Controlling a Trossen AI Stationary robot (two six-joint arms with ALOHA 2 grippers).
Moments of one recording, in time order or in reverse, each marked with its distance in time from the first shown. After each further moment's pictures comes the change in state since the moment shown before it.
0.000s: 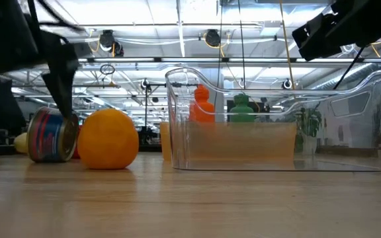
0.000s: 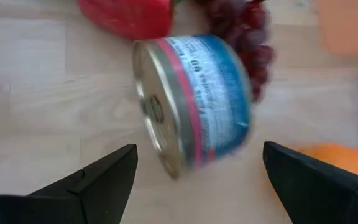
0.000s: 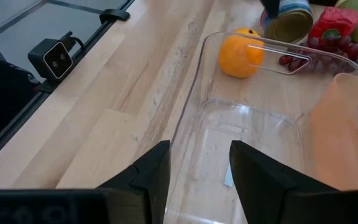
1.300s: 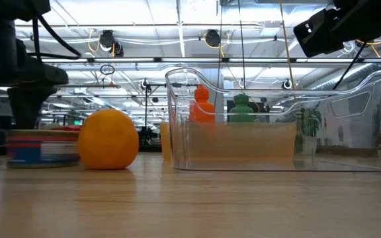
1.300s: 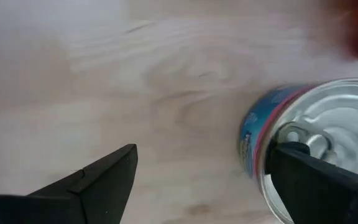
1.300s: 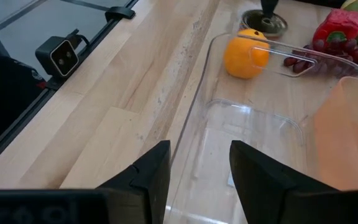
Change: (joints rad) left arm 0.081 -0.144 -0.220 0.075 0.377 0.093; right arm 0.019 0.000 0.022 -0.033 0.000 -0.006
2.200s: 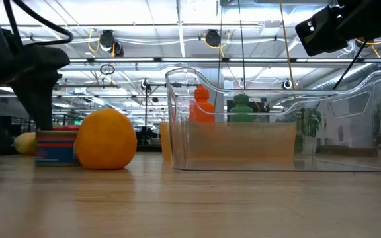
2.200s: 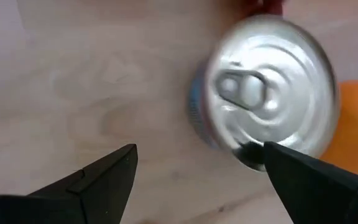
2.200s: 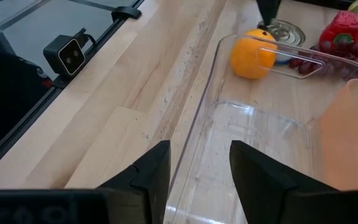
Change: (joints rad) left arm -0.112 -0.004 -0.012 0.238 -0.300 0.068; right arm 0.015 0.000 0.000 0.000 0.000 0.000
